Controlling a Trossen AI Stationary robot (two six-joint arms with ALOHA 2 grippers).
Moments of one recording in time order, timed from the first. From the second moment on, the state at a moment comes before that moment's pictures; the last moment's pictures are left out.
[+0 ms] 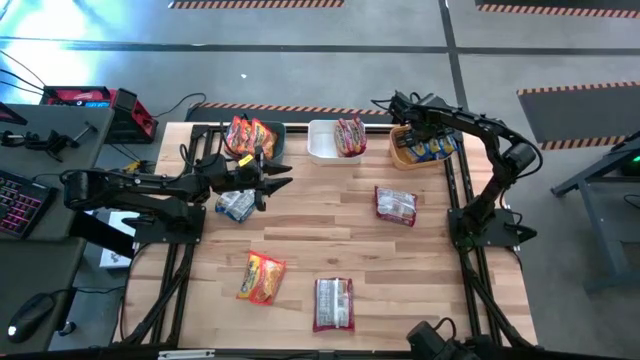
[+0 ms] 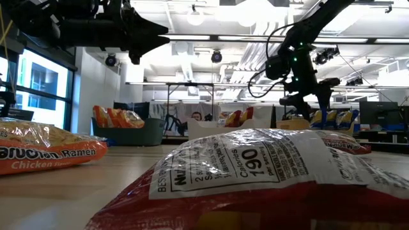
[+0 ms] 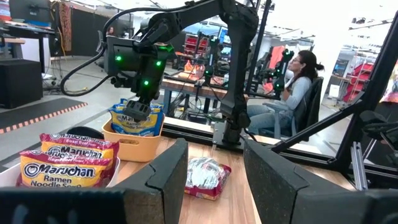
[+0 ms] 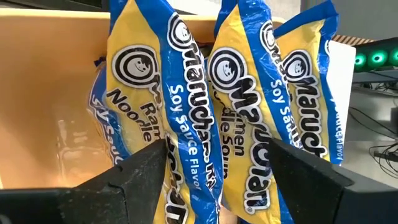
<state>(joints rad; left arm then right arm) 0.27 1.08 0.36 0.81 0.15 -0.16 -0.88 1.69 1.24 -1.10 0.47 0.55</state>
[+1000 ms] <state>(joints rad) 0.27 1.08 0.36 0.72 0.15 -0.16 -0.59 1.25 1.11 -1.12 0.39 0.41</state>
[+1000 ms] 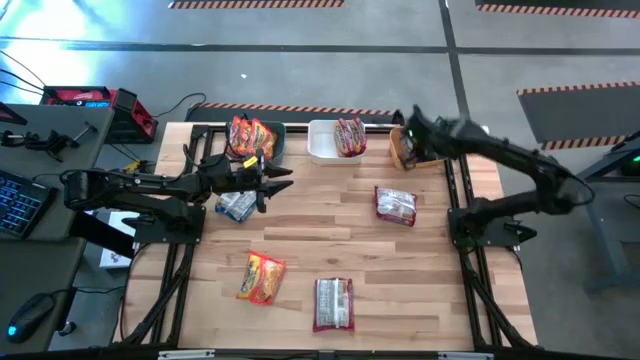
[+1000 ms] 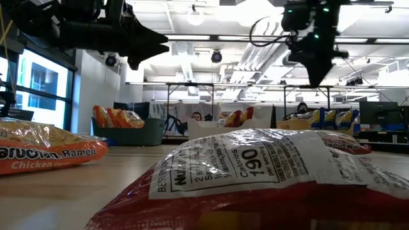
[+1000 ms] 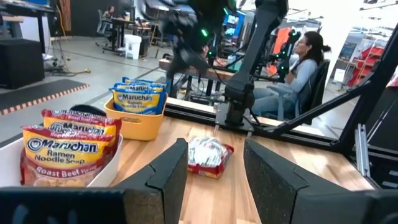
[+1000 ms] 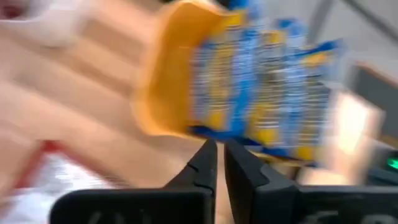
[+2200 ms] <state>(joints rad) 0.27 1.08 0.36 0.76 0.14 -0.10 -0.72 1.37 0.59 -0.59 0.42 0.45</state>
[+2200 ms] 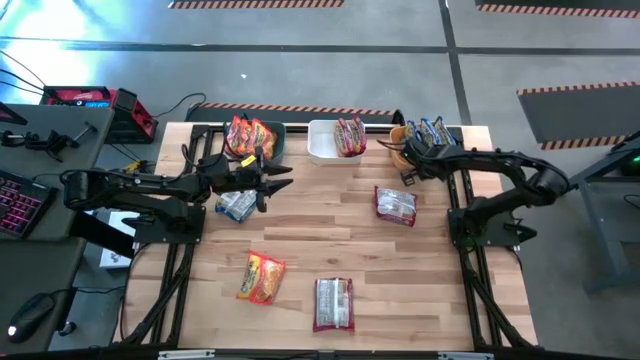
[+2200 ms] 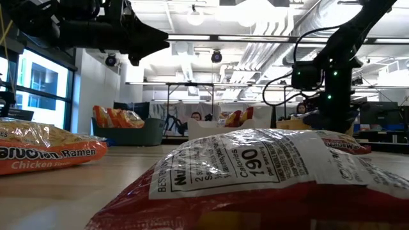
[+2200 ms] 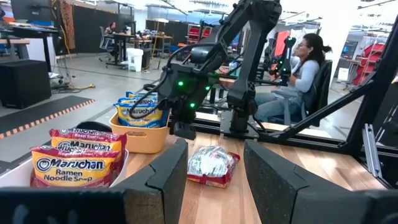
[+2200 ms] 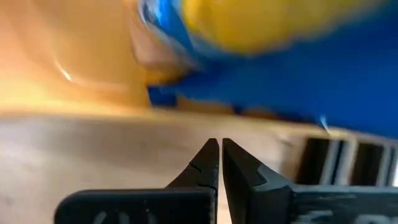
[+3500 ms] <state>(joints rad) 0.27 1.08 0.36 0.74 0.14 -0.10 -0.59 1.31 0.59 -0.39 0.38 0.31</state>
